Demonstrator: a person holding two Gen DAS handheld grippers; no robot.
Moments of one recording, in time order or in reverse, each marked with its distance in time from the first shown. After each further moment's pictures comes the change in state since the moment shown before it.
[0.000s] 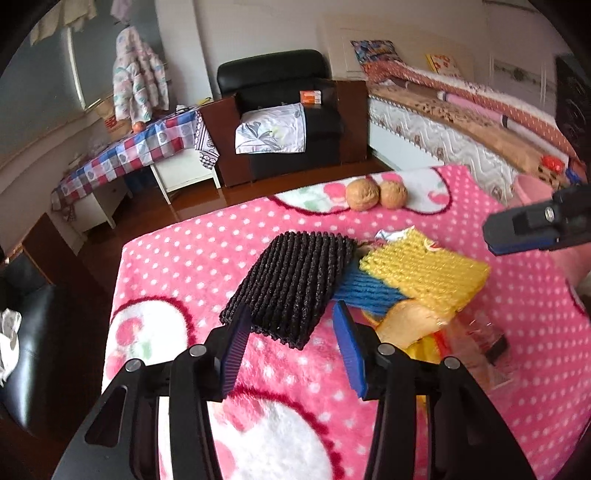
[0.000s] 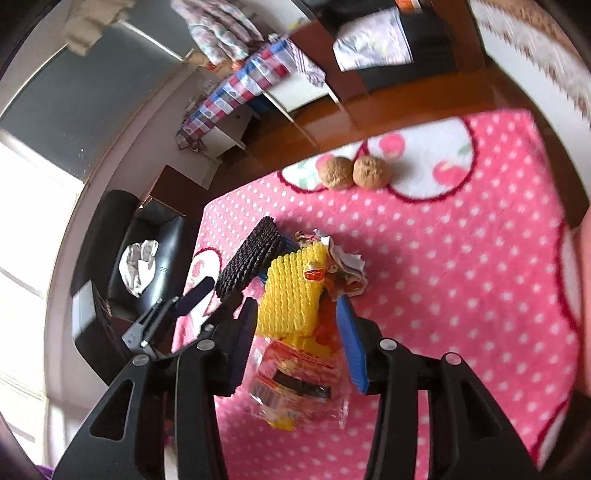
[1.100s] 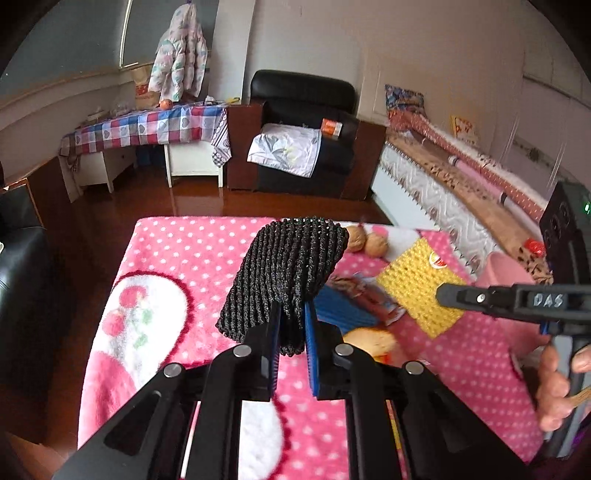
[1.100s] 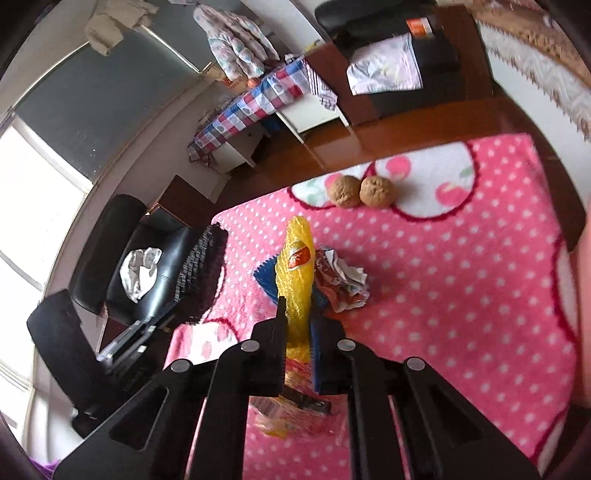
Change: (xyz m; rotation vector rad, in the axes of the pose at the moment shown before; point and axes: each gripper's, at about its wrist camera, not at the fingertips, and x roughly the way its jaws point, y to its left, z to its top) left arm -0.061 0.021 -0.003 -0.297 -0.093 -0.103; right arm -0.017 0.004 -0.016 -0.103 -0.118 -0.009
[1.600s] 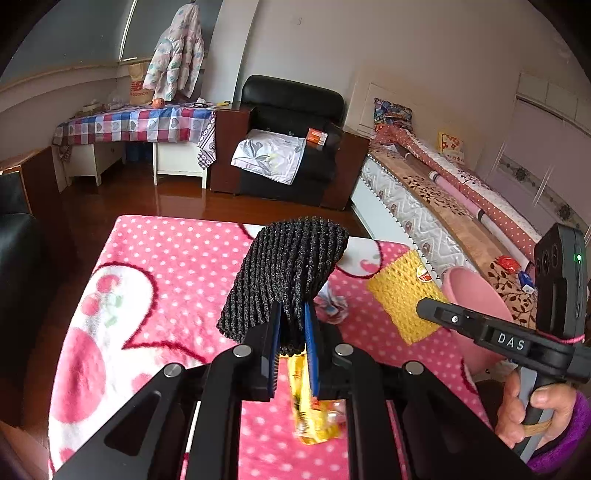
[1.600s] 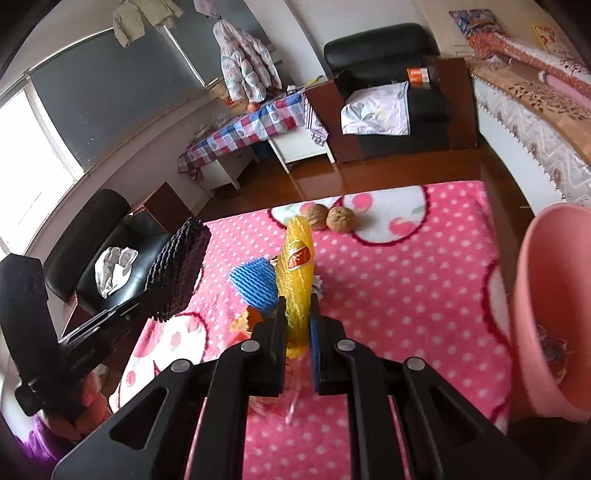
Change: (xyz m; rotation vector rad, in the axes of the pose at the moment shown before) left arm -0.030 -0.041 -0.003 -0.057 -0.021 -0.073; right arm -0.047 -0.006 -0.021 -0.125 -0.134 -0.111
